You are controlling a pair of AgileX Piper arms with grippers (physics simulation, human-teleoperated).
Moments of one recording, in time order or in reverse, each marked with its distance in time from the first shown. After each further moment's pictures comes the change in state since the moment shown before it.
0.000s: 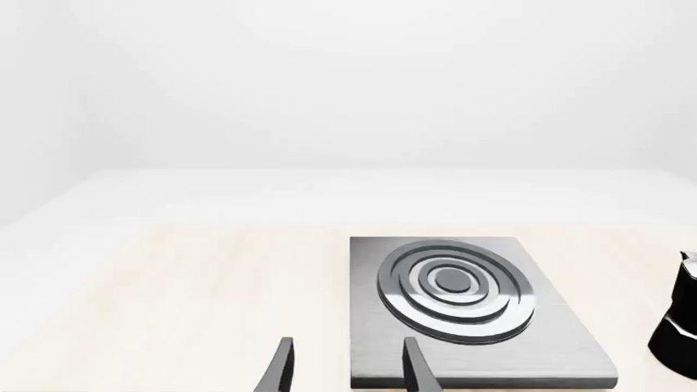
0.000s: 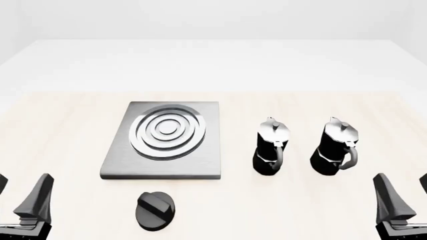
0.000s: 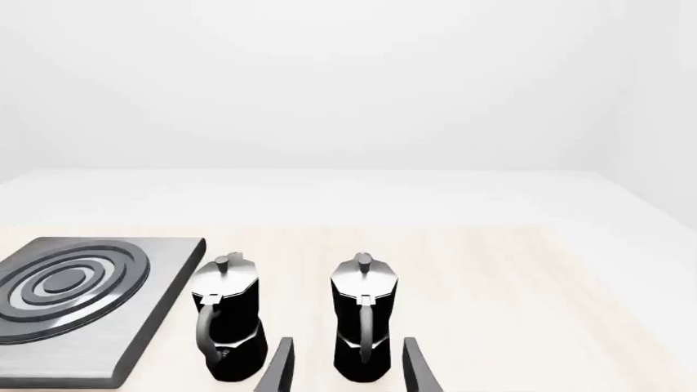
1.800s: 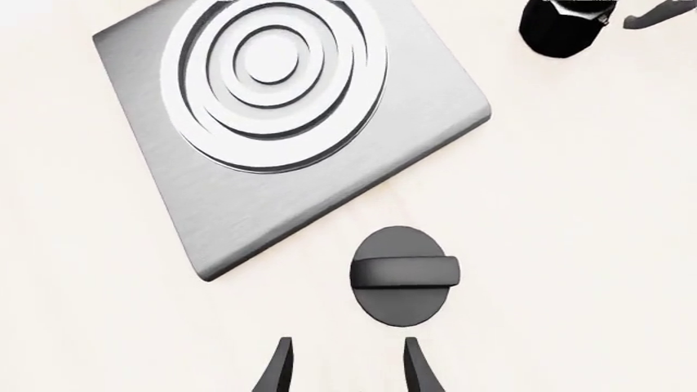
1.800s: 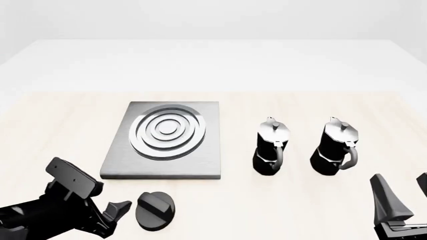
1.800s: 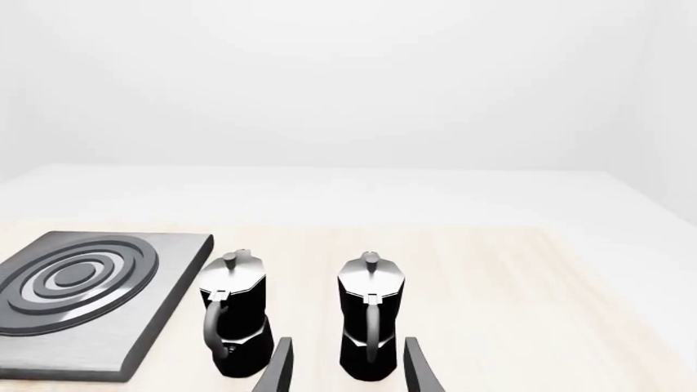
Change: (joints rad) left arm -0.441 0.845 -0.334 0.354 0.117; right arm 0.023 0.001 -0.001 0.006 -0.003
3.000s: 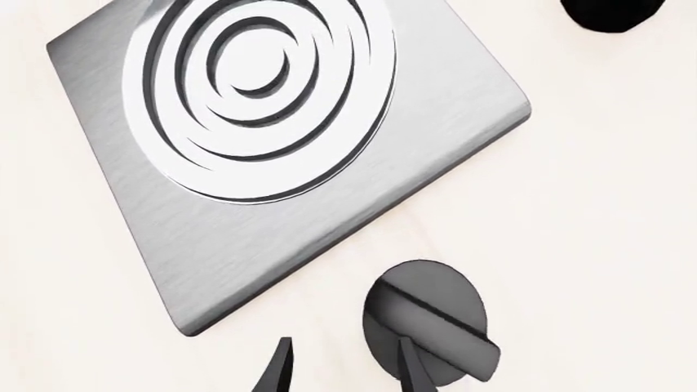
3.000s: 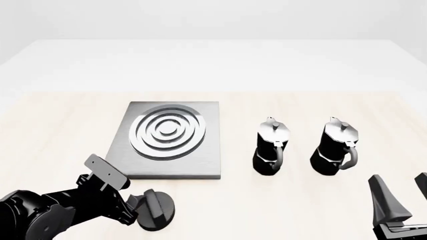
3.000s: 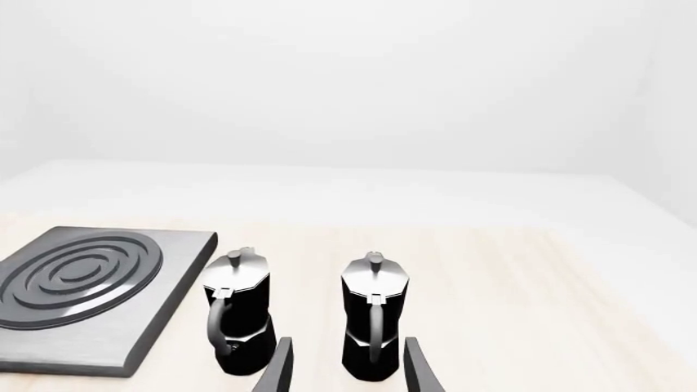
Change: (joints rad) left arm 0.027 0.394 0.008 -0.351 0.077; right arm 0.015 -0.002 0.002 0.000 -0.011
